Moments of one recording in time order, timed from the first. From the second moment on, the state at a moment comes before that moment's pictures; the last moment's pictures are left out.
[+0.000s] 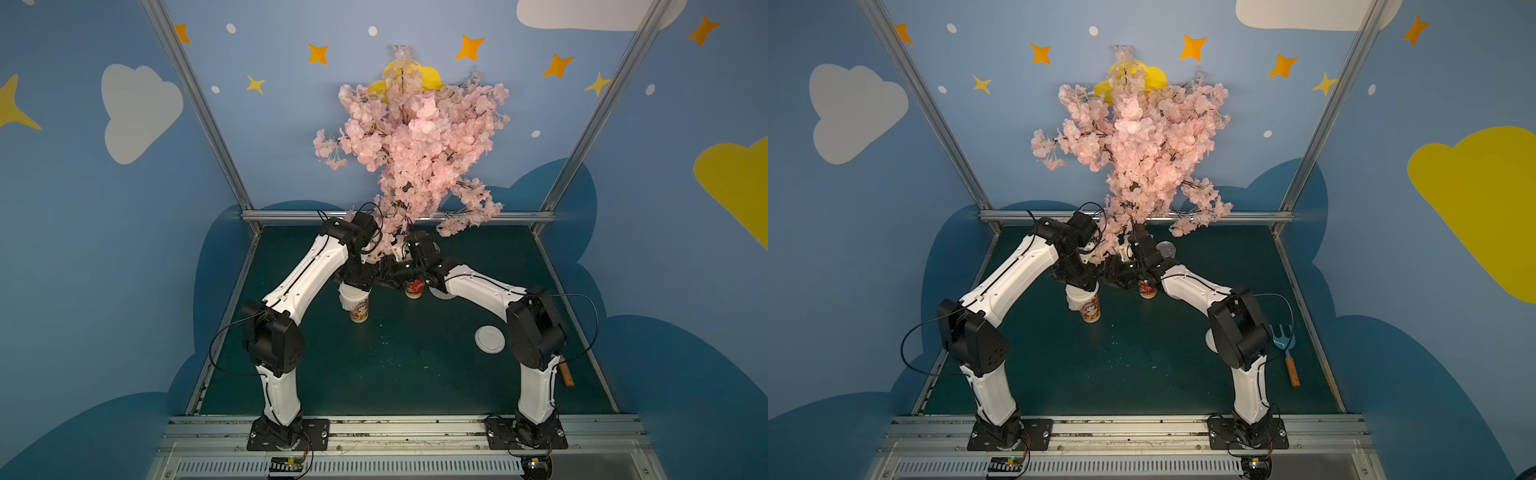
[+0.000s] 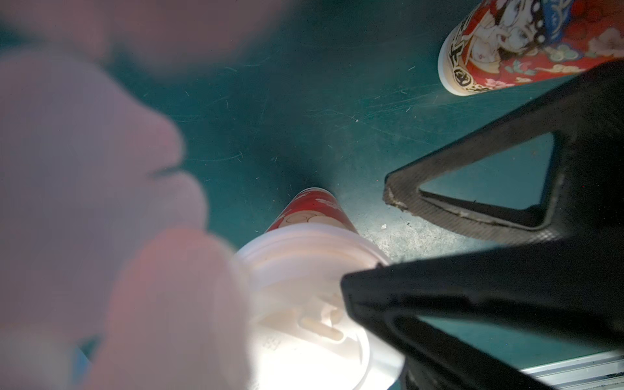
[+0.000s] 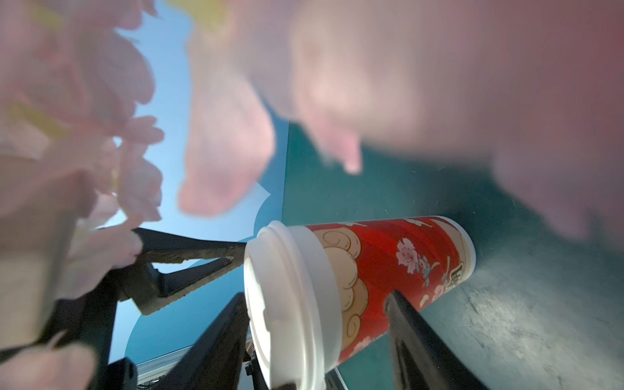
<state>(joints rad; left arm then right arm) -0.45 1.87 1.90 -1.44 -0.06 -0.13 0.71 1.98 1.52 -0.11 -0.69 0.95</state>
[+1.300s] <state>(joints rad) -0.45 1.87 1.90 -1.44 -0.05 -0.12 0.71 2.07 1.63 -0.17 -0.76 0.87</state>
